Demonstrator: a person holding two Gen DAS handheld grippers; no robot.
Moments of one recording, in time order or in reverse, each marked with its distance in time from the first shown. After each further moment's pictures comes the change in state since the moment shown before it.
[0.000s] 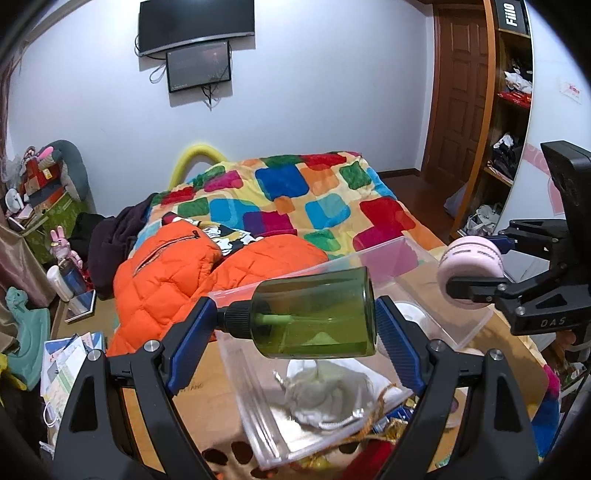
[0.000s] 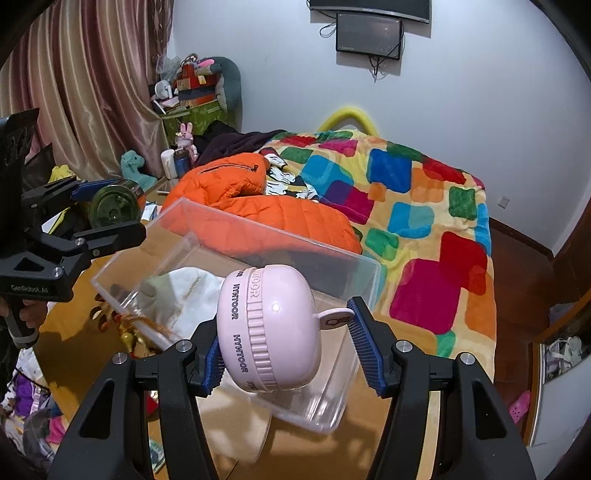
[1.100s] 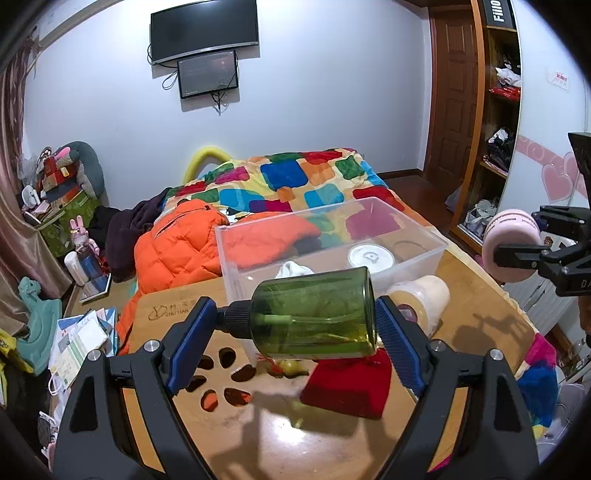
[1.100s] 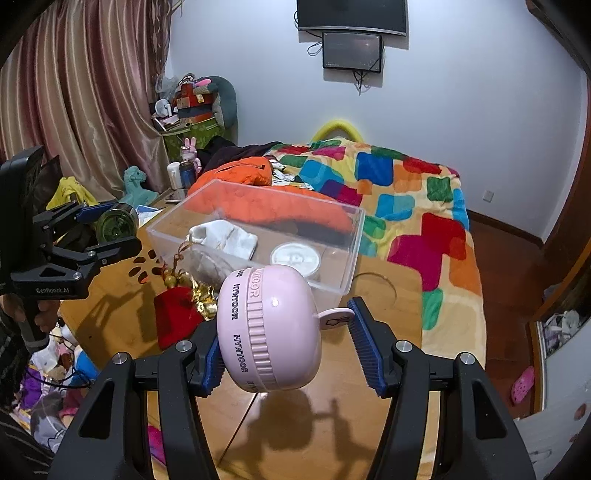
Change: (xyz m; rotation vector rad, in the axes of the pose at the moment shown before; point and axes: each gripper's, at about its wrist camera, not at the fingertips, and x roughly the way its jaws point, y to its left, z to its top) left arm -0.077 -0.030 -0.076 0.005 -0.035 0.049; right arm -0.090 0.024 -0.085 0.043 -0.082 -0.027
